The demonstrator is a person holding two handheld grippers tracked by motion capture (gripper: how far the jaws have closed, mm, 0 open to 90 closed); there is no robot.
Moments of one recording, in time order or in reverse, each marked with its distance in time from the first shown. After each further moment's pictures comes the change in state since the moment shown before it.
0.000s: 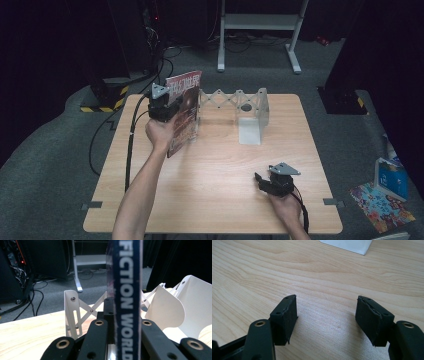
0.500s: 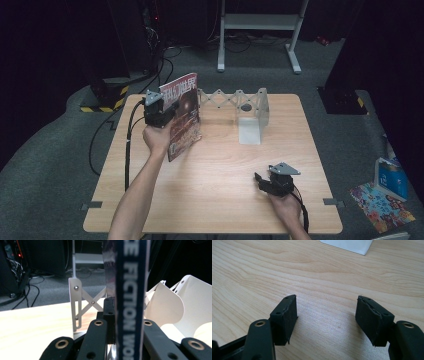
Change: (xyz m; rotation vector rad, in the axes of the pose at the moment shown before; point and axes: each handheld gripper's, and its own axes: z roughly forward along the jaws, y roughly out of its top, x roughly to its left) left arm 0.012 -0.018 -0.010 0.008 -0.015 -0.068; right arm 0.000 0.000 0.000 0.001 0.004 -0.002
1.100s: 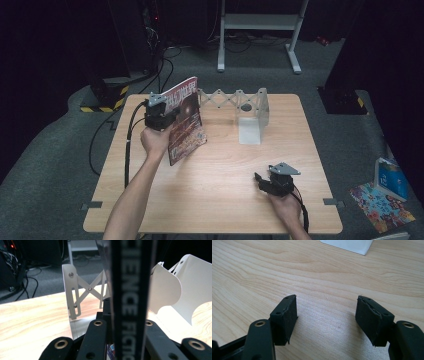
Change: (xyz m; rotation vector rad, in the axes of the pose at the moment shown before) left arm -0.005 0.000 -0.005 0.109 -0.017 0.062; right arm 0.000 0.000 0.000 0.000 0.000 -0.001
